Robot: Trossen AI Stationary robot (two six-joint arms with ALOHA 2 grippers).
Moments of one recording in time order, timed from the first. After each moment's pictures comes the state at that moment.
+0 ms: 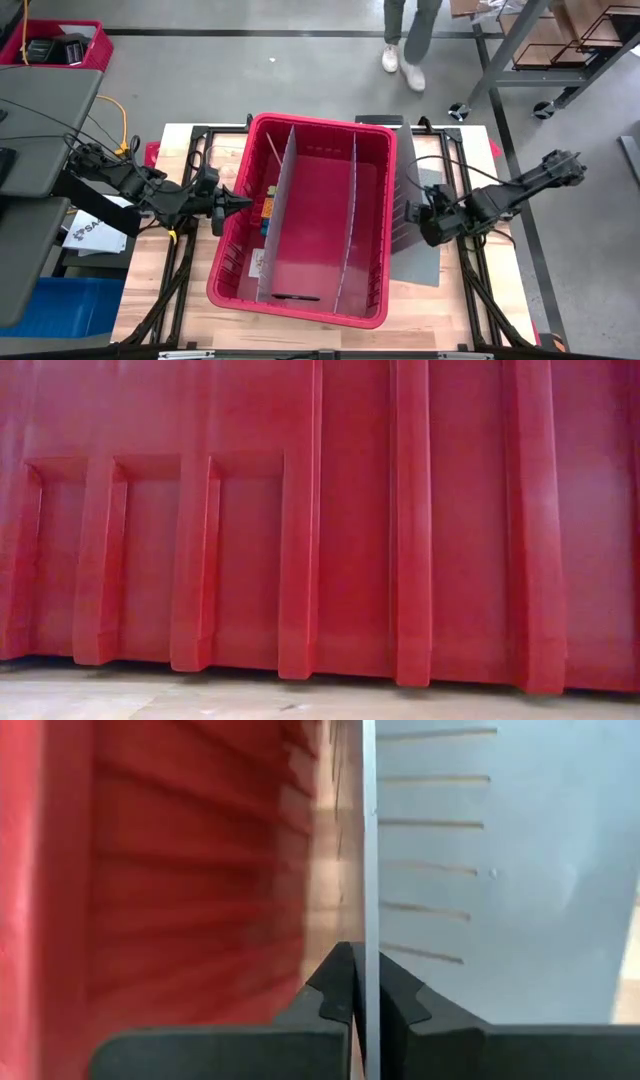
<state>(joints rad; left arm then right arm) -0.46 0.79 0.97 -0.60 -0.61 -0.81 0.44 1.04 0.89 -1.17 0.46 2.05</state>
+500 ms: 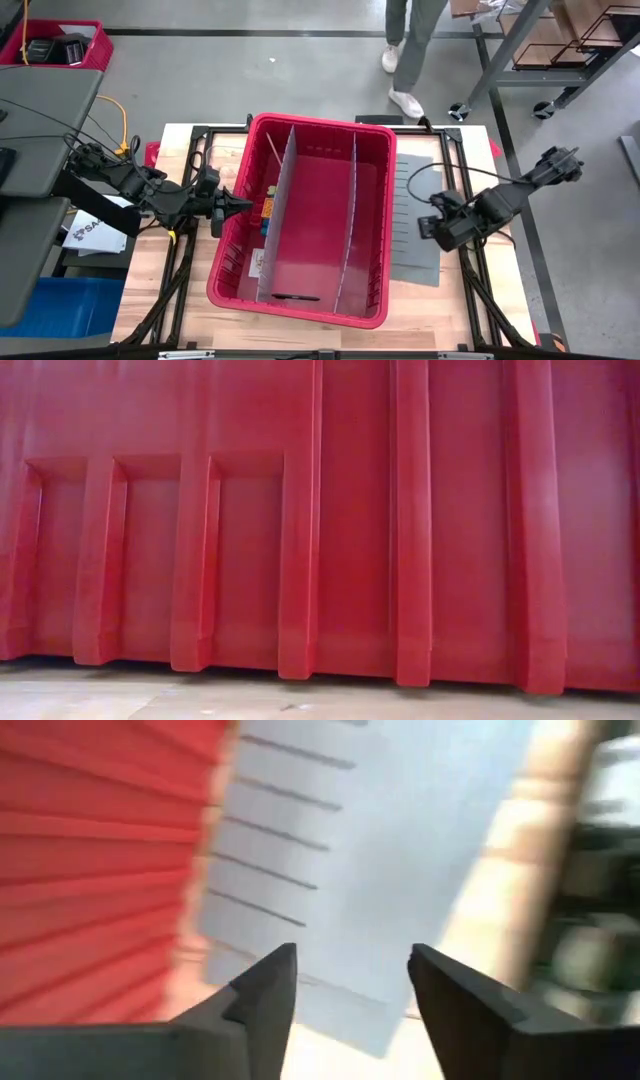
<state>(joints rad) -0.46 0.79 0.97 -0.60 -0.58 -0.81 0.54 1.04 0.99 -1.39 0.24 1.91</state>
